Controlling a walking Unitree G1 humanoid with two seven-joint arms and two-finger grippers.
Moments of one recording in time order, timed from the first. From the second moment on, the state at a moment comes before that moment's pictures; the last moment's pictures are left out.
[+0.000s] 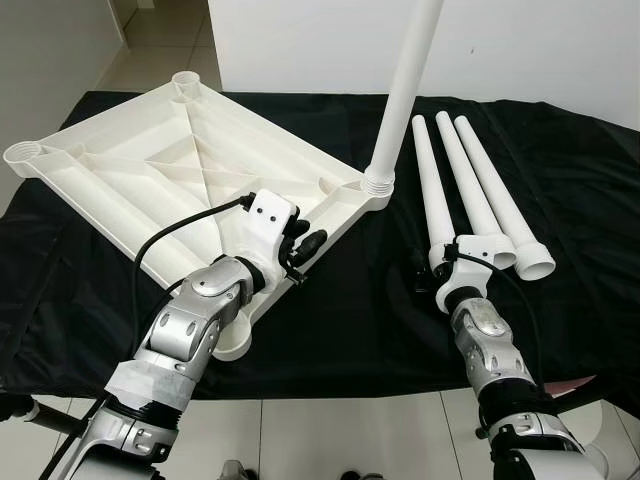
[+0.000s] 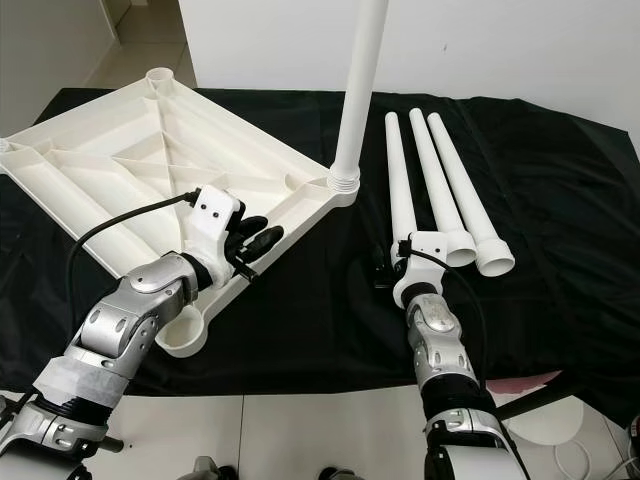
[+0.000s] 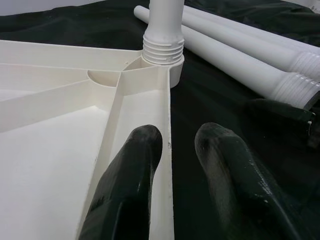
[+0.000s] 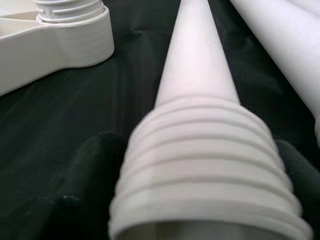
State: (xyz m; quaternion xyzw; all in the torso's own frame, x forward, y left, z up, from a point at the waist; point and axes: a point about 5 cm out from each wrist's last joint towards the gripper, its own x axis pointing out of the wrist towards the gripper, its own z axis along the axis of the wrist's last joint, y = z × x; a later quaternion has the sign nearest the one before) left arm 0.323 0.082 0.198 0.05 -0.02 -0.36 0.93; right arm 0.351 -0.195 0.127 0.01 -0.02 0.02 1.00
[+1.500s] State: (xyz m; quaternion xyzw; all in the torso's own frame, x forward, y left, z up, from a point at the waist) left arm 0.339 0.109 0.227 -0.04 -0.03 -0.35 0.94; right arm 0.324 -0.158 0.292 -0.02 -0.43 0.09 0.90
